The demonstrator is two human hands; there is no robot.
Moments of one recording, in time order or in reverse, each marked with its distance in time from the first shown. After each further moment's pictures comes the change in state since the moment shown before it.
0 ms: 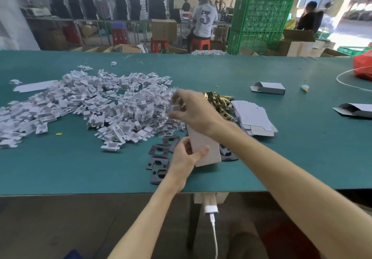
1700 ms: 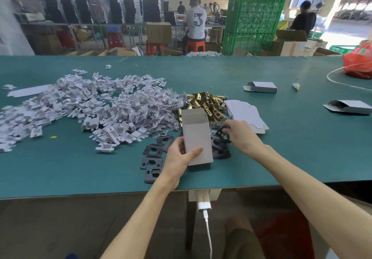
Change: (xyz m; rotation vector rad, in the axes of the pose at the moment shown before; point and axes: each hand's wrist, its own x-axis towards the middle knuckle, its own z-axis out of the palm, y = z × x) left_hand 0.000 -0.004 0.001 0.056 -0.020 0.060; right_hand -0.070 0.143 -0.027 -0.290 0.093 0.419
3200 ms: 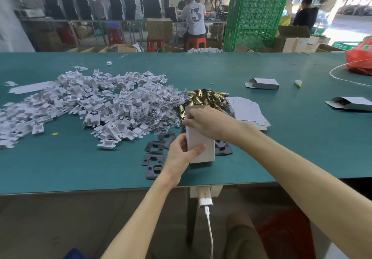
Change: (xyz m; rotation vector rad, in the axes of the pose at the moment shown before) left_hand 0.001 -0.004 -0.001 -0.053 -0.059 0.012; right_hand 0.000 -0.101 -0.017 -0.248 -0.239 -0.390
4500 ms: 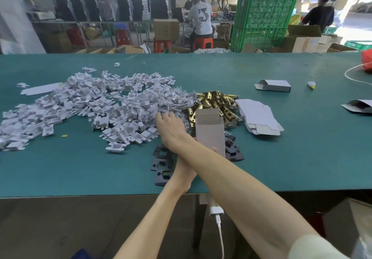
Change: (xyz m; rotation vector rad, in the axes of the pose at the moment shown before) left_hand -0.006 0.005 0.001 0.044 0.028 -0.022; right_hand 0.105 -0.078 0.088 -0.176 0.115 0.020
